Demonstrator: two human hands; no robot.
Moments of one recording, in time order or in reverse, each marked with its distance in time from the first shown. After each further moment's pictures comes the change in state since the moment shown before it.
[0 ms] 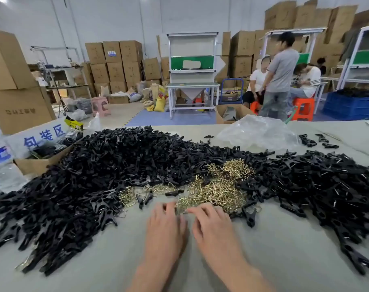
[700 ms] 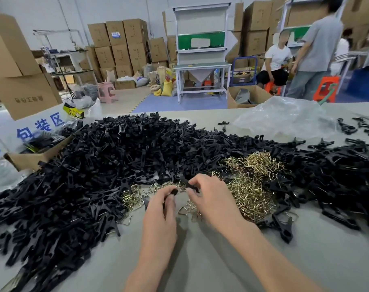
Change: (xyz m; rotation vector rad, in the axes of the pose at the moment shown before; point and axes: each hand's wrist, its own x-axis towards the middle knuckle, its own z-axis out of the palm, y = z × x) left_hand 0.045 -0.034 0.001 -0.688 0.146 -0.169; right_hand 0.118 0.015 0.042 0.176 -0.045 0.035
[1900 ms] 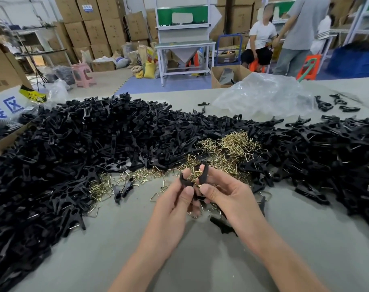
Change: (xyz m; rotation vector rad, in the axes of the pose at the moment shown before) left_hand -0.024 0.039 0.047 -0.489 -0.478 0.013; right_hand -0.071 0.037 -0.055 1.118 0.017 0.240
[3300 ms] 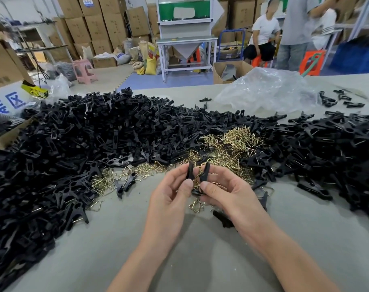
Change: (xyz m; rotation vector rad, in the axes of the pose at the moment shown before) left_hand 0.001 0.005 0.000 0.007 0.167 0.022; right_hand 0.000 0.008 0.000 0.114 0.011 0.141
